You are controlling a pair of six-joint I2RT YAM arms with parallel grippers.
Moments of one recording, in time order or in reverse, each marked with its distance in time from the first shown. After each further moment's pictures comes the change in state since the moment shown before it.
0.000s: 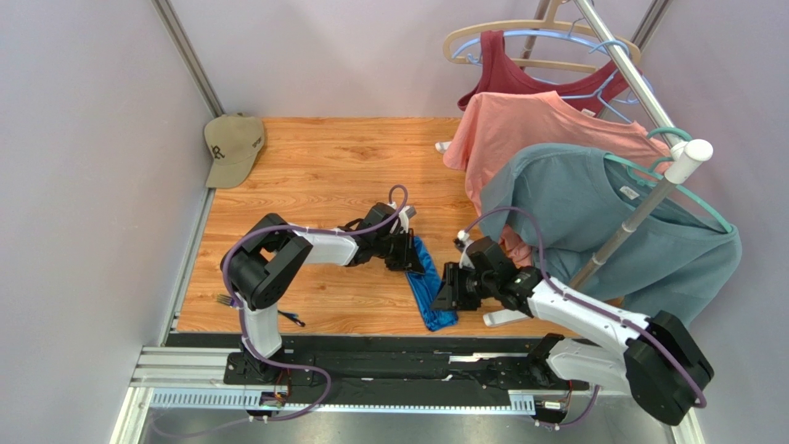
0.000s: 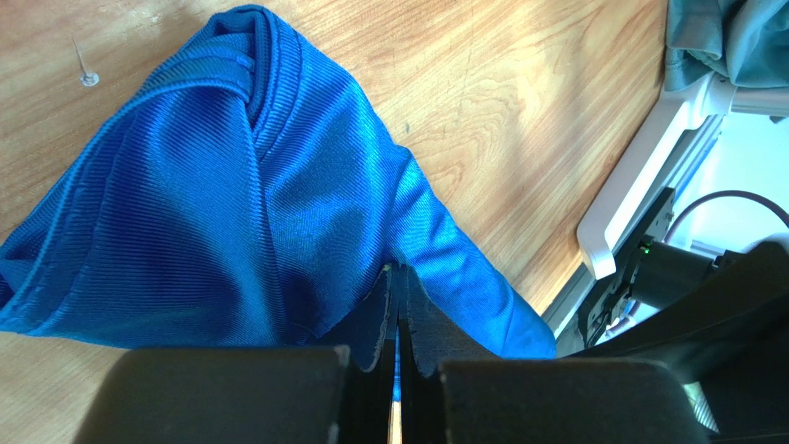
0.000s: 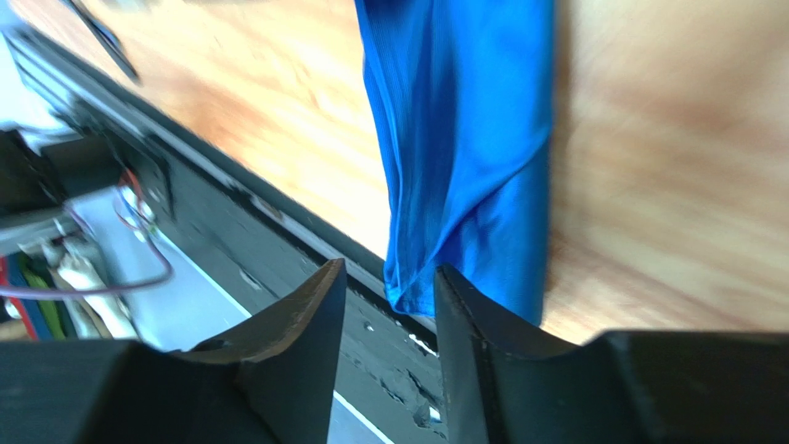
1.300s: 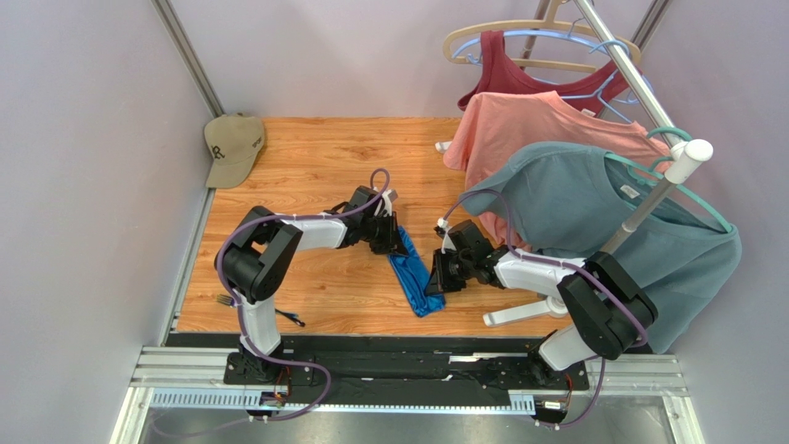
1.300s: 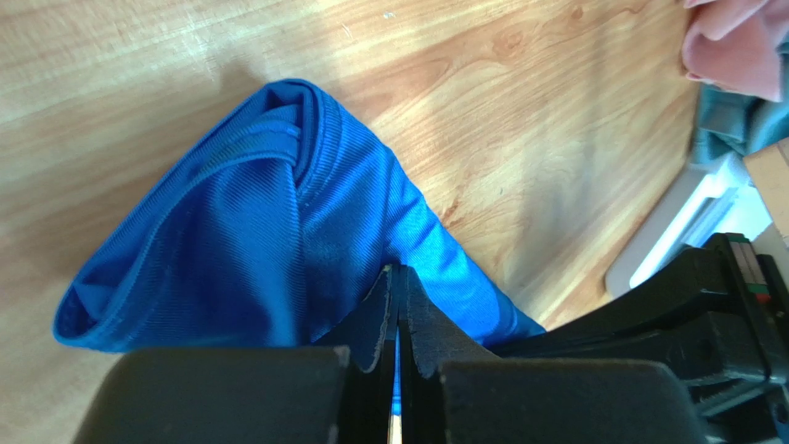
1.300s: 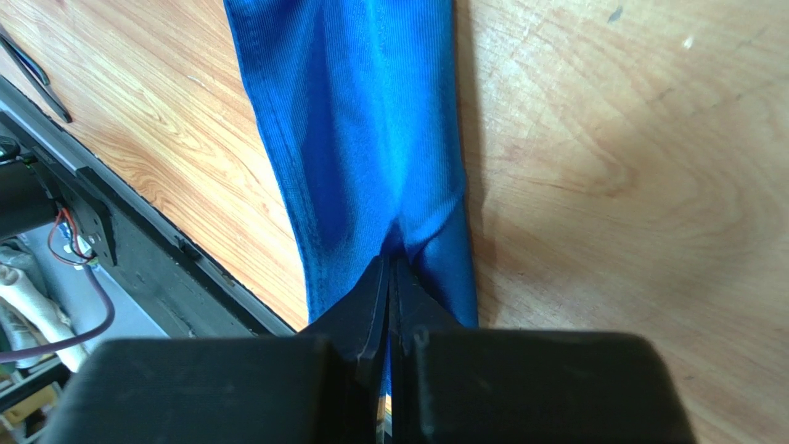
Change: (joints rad) left arm 0.132 0.001 0.072 -0.137 -0.023 0.075; right arm -0.087 0.396 0.139 0.186 -0.049 -0.173
